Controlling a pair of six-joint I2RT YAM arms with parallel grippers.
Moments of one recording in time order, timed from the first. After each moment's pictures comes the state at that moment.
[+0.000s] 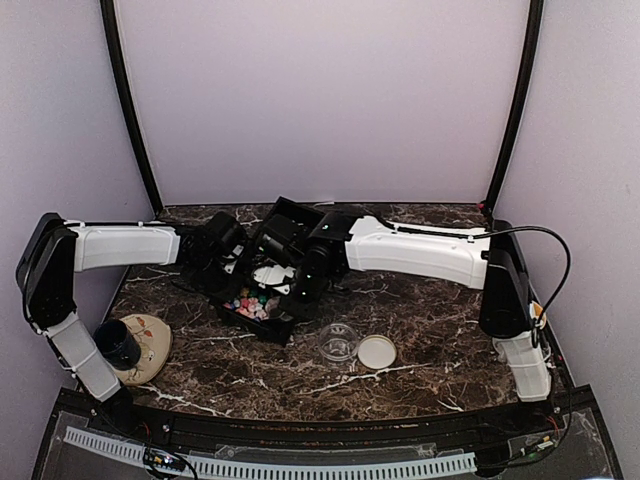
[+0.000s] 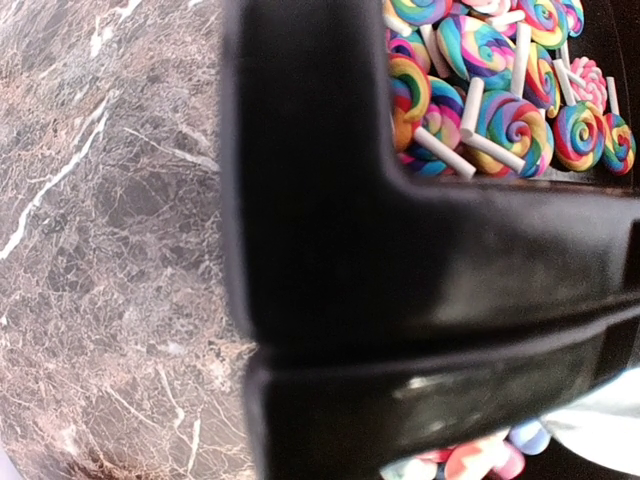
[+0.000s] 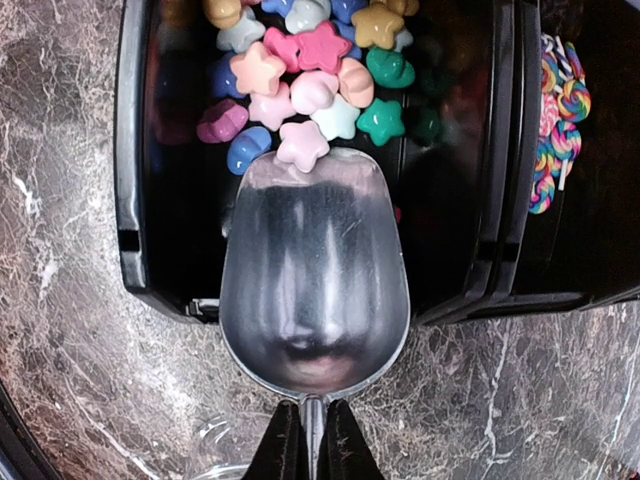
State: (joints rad) left arm -0.59 1.66 1.11 -0.68 -0.20 -0.22; right arm 1.13 2.21 2.02 -1.02 0.13 -0.21
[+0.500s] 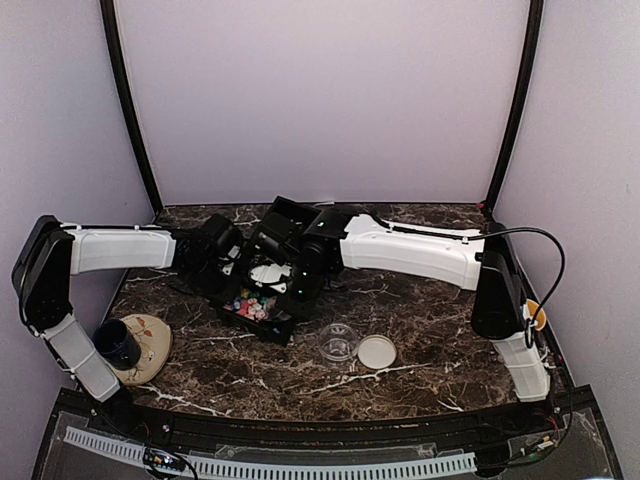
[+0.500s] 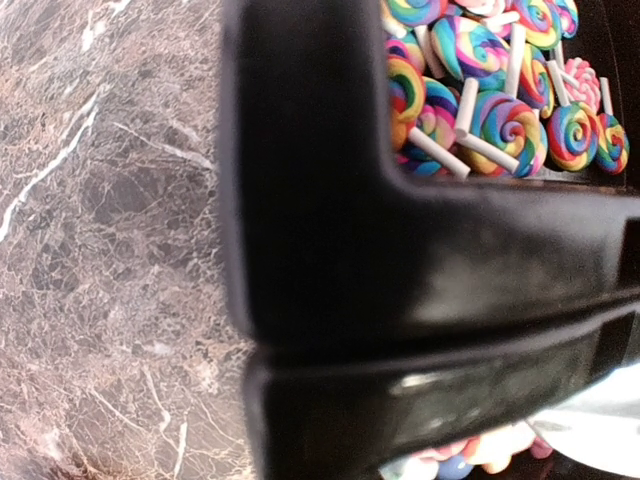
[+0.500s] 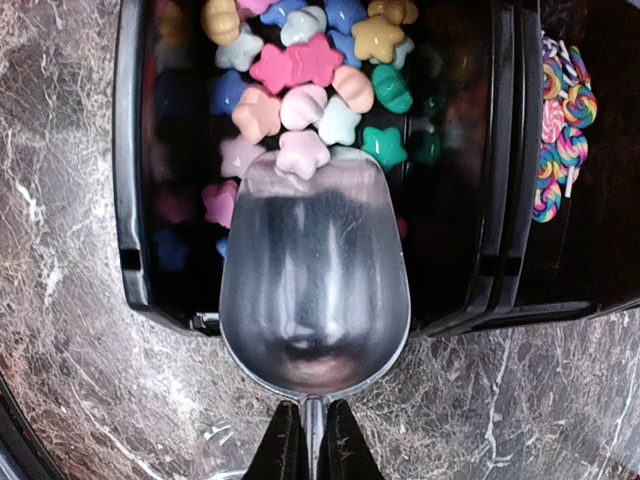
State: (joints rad) left arm -0.59 1.64 1.07 -0.64 -0.14 -0.23; right arm 1.13 2.25 2.09 -1.07 0.11 -0.20
